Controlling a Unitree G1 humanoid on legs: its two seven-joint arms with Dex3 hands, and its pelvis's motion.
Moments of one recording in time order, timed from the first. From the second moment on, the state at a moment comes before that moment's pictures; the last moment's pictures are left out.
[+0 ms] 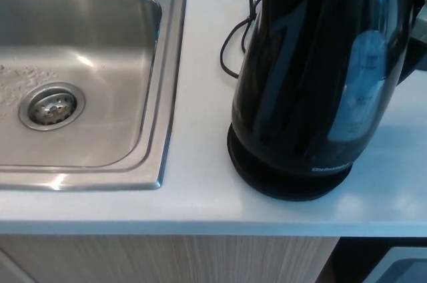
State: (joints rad) left_arm 0.11 0.26 0.54 1.16 -0.29 -0.52 -0.05; right_arm -0.71 -0.28 -0.18 0.13 0.07 0.45 -0.15
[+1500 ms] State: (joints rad) left_arm 0.08 0.26 0.53 1.16 -0.29 -0.52 -0.02; right_arm -0.58 -0.34 -0.08 0.02 -0.04 0.31 -0.15
